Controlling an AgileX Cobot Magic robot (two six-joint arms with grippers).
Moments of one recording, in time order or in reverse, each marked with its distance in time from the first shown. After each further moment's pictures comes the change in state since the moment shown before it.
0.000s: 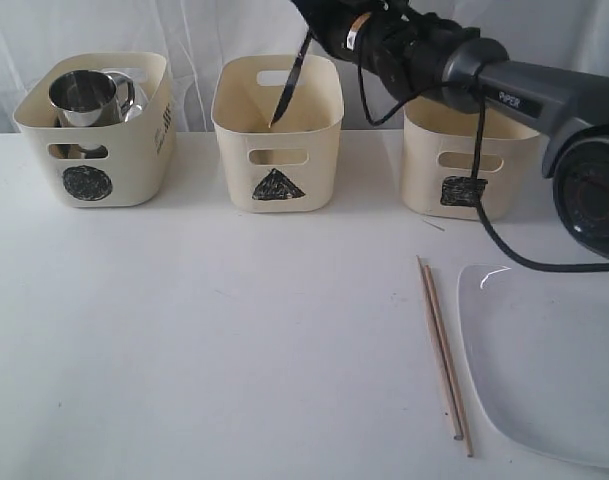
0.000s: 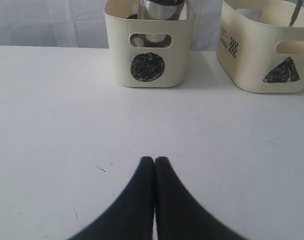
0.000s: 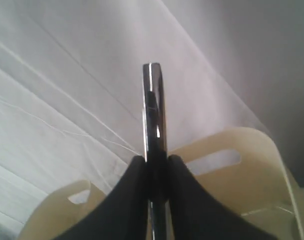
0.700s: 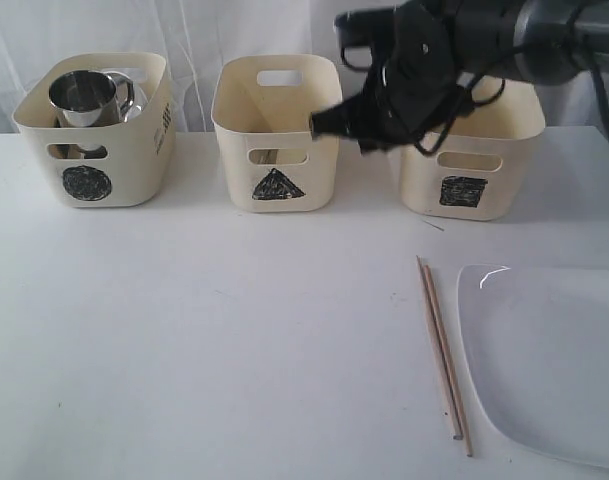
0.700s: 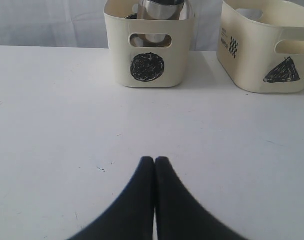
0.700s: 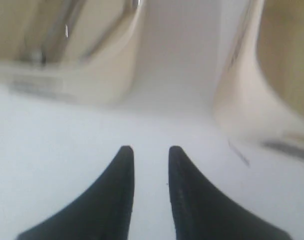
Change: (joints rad) left arm 0.000 0.000 0.000 0.000 0.000 0.000; right arm 0.085 -0.408 0.457 0.080 0.741 -0.642
